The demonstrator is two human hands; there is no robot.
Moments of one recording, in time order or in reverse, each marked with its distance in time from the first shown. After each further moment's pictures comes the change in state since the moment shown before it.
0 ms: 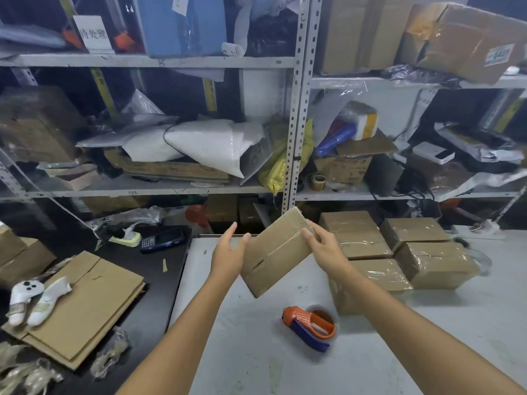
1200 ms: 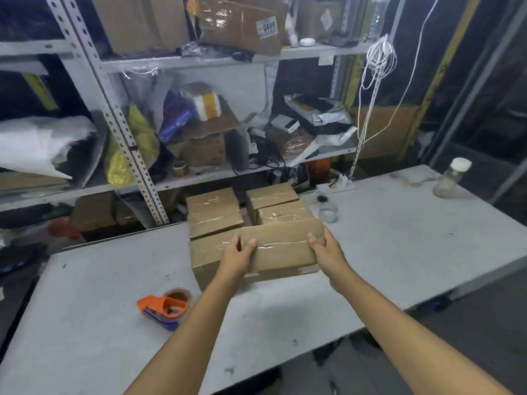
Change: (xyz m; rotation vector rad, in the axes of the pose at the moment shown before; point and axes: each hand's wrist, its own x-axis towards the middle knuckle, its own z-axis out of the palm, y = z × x) left_hand -0.169 0.042 0.387 -0.036 -0.422 -0.030; right_hand -0.146 0.167 -0.376 0.196 0.334 0.222
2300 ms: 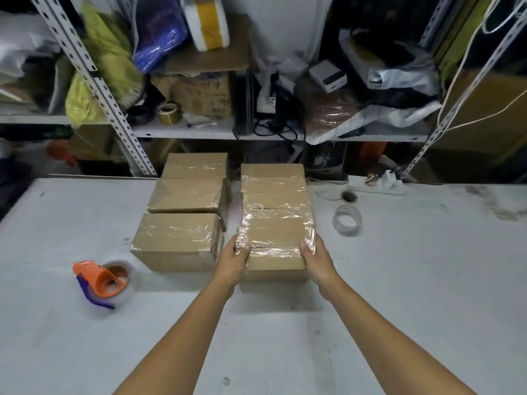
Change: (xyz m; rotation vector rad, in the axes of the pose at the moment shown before) left_hand 0.157 -0.078 0.144 -0.097 0.330 -0.226; right_hand 0.239 0.116 -0.050 -0.165 -0.327 0.185
